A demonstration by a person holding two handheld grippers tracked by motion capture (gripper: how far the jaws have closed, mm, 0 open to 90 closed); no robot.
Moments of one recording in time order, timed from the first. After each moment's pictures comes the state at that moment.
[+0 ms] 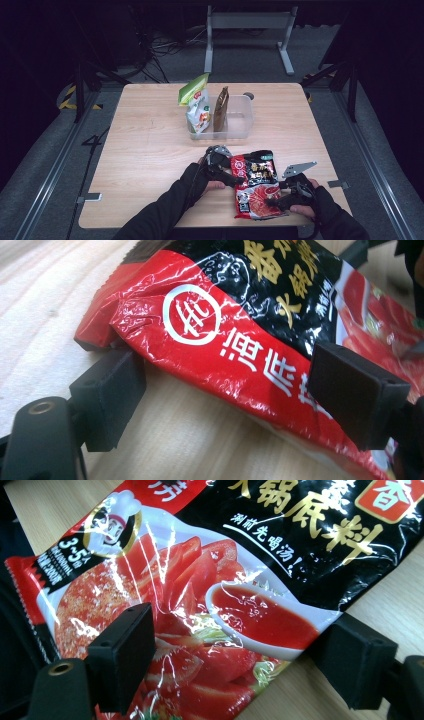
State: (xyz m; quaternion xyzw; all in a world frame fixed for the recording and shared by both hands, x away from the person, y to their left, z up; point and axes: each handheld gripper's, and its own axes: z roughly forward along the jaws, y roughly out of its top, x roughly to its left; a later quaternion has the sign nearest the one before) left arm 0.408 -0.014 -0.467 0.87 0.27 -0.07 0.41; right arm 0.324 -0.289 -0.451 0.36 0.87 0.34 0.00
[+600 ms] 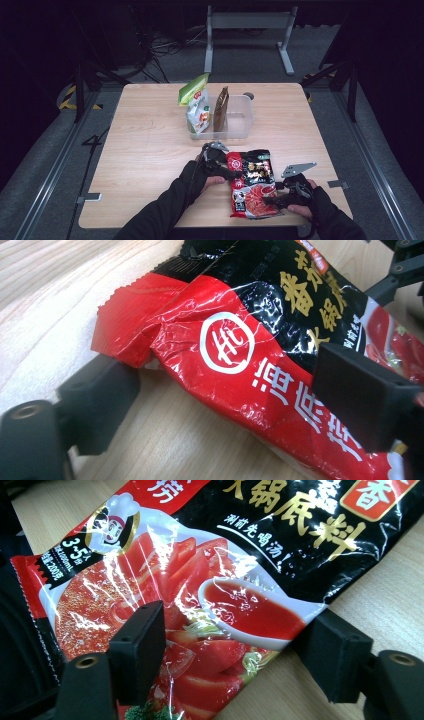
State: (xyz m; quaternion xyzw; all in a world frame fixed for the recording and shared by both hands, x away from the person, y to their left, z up) left arm 0.419 -0.009 -0.469 0.85 0.30 -0.06 0.42; right arm 0.324 -0.286 -0.453 0.36 0.86 0.35 0.01
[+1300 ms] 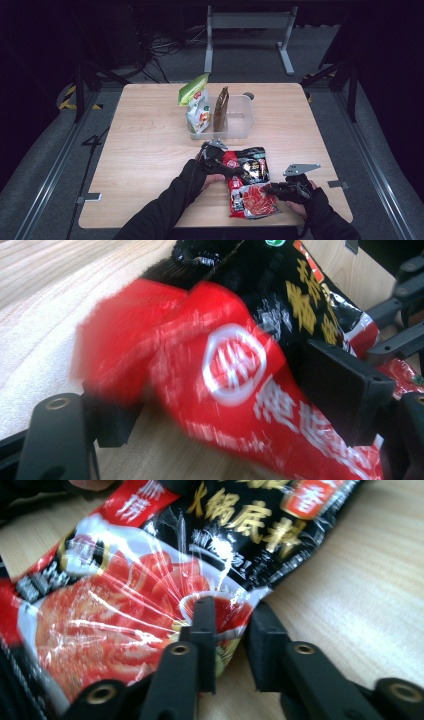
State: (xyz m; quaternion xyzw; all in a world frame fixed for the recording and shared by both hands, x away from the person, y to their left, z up) left arm 0.424 -0.007 -0.470 0.84 0.31 -0.08 0.44; right arm 0.322 -0.287 -0.453 0.39 0.84 0.38 0.05
